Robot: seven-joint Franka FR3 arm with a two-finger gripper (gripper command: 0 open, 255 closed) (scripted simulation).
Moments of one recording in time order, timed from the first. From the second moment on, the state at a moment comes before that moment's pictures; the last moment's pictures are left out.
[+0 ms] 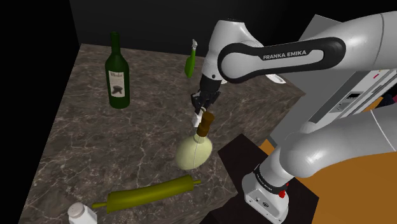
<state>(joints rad) 0.09 -0.50 0.22 -2.59 0.13 2.08 0.34</state>
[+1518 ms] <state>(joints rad) 0.07 -0.55 0.17 -2.34 0.10 1.78 0.31</state>
